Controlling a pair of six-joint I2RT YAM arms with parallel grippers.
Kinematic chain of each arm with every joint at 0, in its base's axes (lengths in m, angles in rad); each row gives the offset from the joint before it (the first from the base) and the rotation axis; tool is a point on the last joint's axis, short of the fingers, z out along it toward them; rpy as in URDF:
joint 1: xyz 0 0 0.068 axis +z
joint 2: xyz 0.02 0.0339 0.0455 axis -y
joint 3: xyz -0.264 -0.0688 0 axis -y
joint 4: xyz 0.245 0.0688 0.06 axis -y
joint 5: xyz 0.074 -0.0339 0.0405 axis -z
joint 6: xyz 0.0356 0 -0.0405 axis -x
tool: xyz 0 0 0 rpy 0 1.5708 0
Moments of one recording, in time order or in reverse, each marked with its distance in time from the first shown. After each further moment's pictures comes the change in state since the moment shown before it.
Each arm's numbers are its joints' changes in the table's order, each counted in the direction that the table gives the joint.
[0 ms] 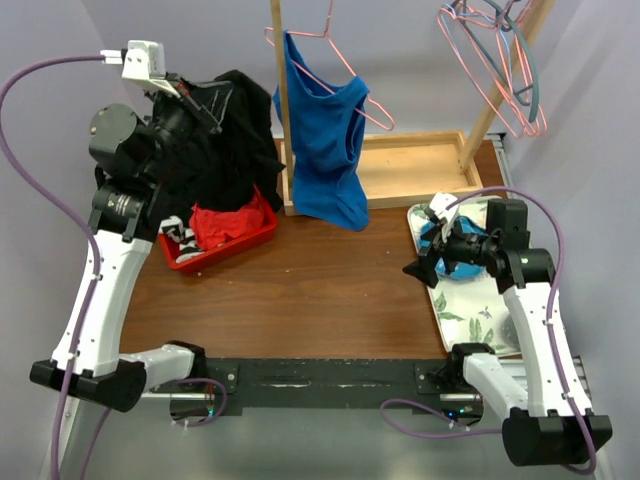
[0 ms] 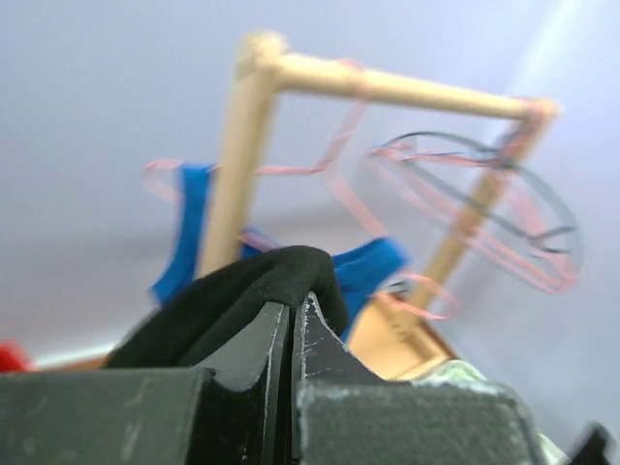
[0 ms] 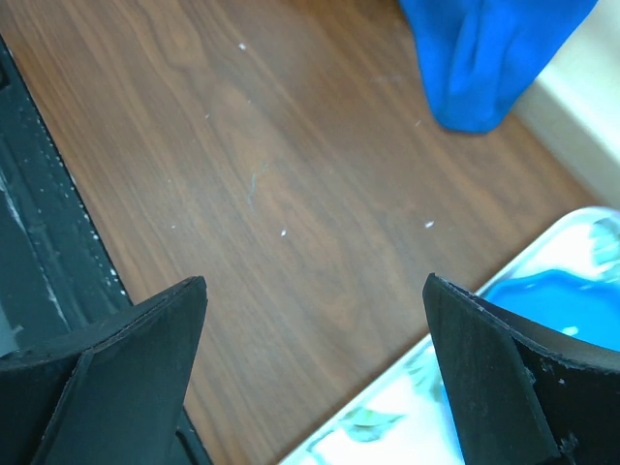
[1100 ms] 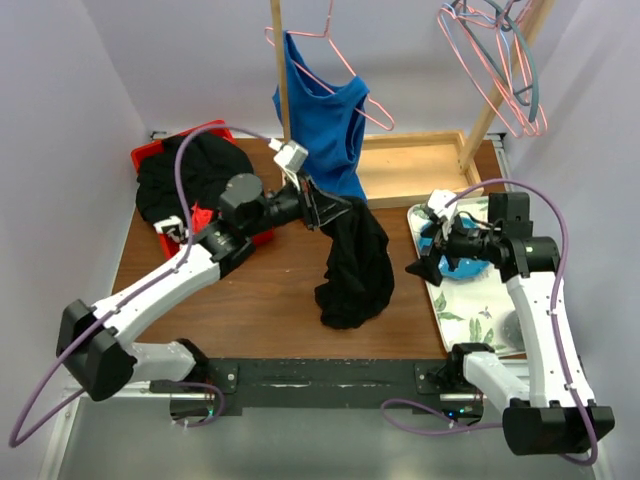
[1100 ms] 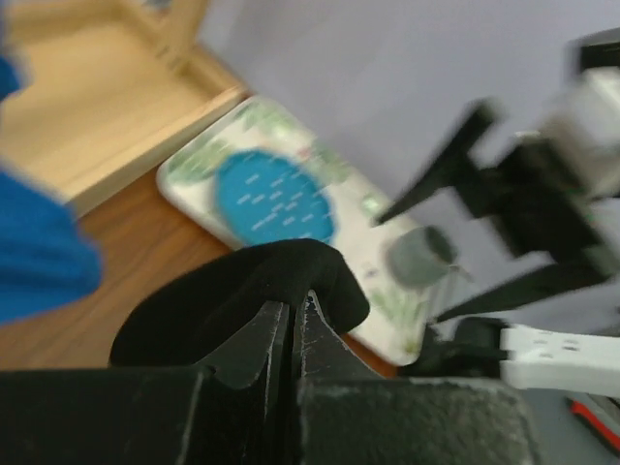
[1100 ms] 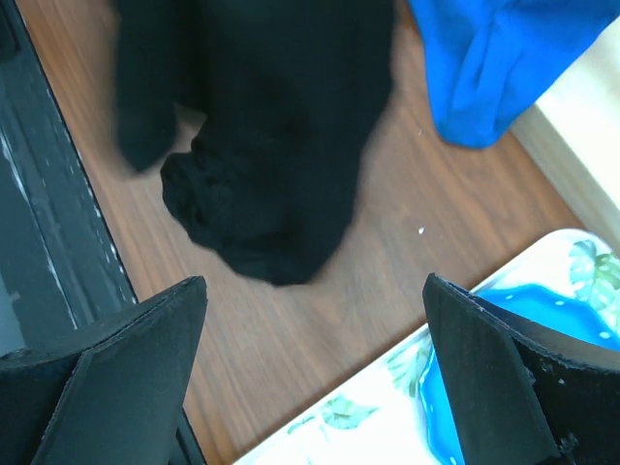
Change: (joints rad) left arm -0.450 -0.054 -0.568 0.408 0.255 0.191; right arm -0.002 -0.063 0.117 -0.133 -0.023 0.138
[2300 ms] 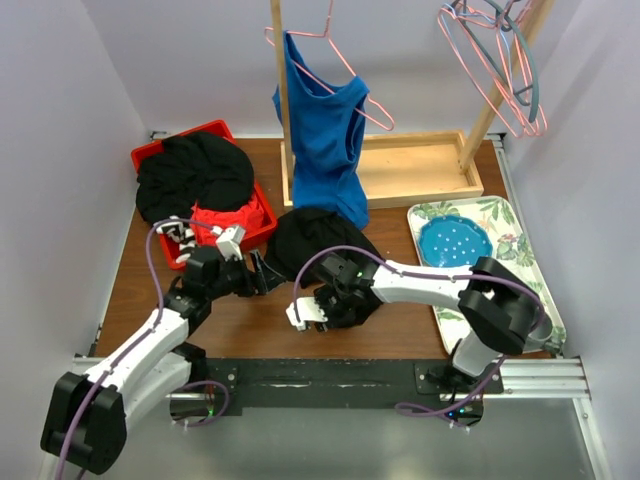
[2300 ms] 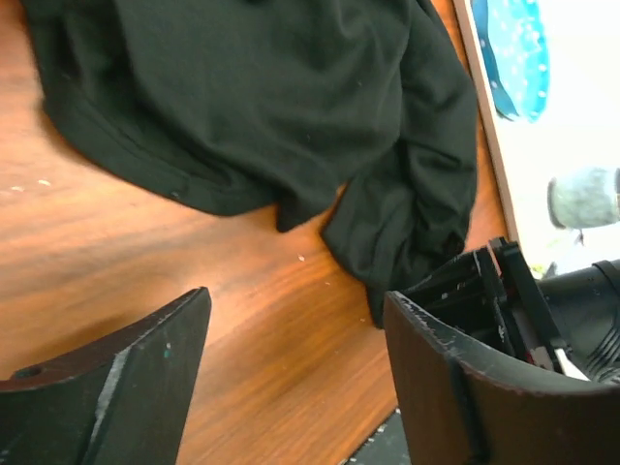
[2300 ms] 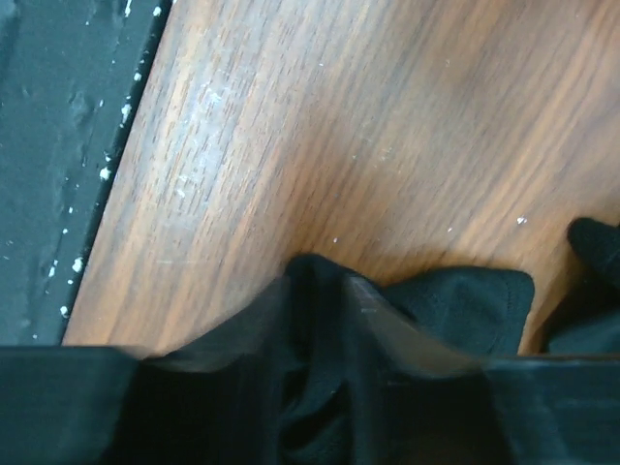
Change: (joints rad) left arm 0.357 0.412 -0.725 -0.242 0.021 0.046; right arm 1.007 -0.667 -0.158 0.502 0.475 0.192
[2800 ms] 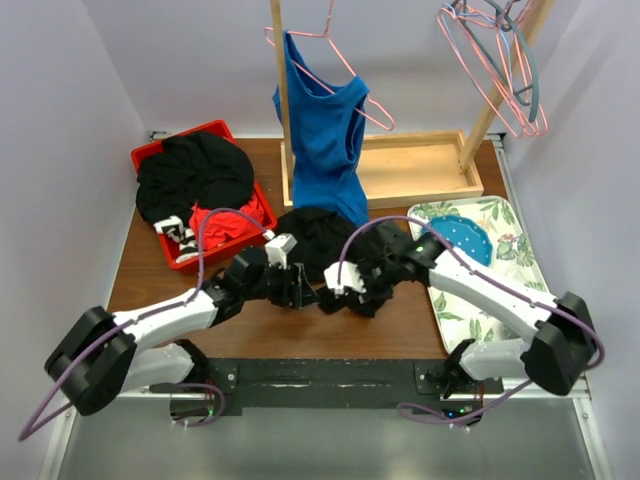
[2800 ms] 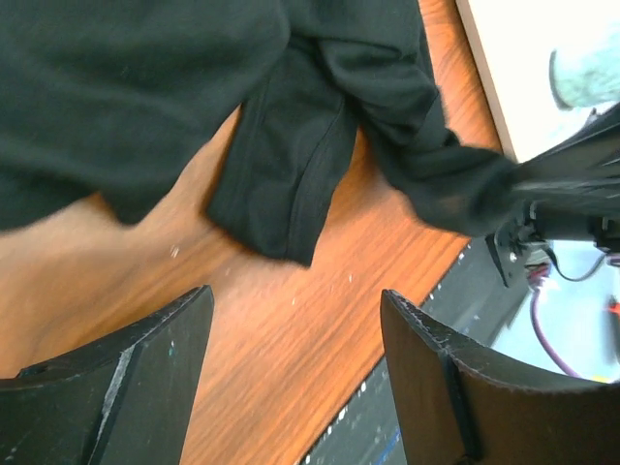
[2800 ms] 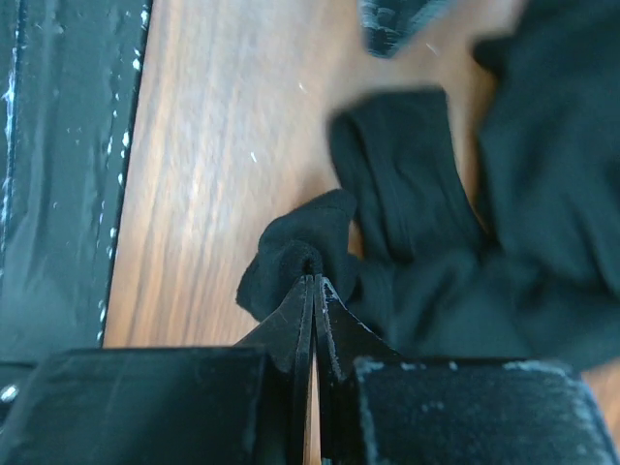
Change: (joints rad) left arm -0.357 -0.301 0.092 0.147 -0.073 0.031; right arm -0.235 0.322 0.031 -0.307 -0.082 0.025
